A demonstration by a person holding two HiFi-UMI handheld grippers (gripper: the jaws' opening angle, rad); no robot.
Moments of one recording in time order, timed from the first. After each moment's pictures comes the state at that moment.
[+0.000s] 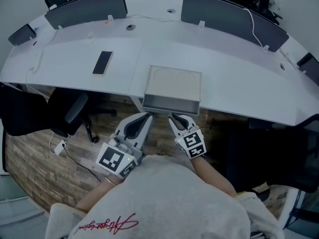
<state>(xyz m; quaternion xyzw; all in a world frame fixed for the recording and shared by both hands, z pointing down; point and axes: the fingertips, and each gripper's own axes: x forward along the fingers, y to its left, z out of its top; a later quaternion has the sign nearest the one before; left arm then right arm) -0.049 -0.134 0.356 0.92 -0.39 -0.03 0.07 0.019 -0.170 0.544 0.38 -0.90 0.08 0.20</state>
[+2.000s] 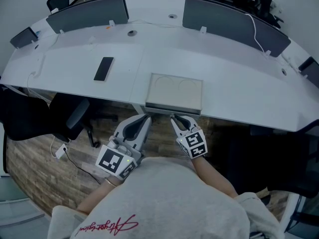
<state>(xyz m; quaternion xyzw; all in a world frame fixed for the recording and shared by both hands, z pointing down) -0.057 -0.158 0.355 0.91 -0.41 -0.03 0.06 0.024 -0.204 0.545 0.39 -0.90 0.09 0.18</state>
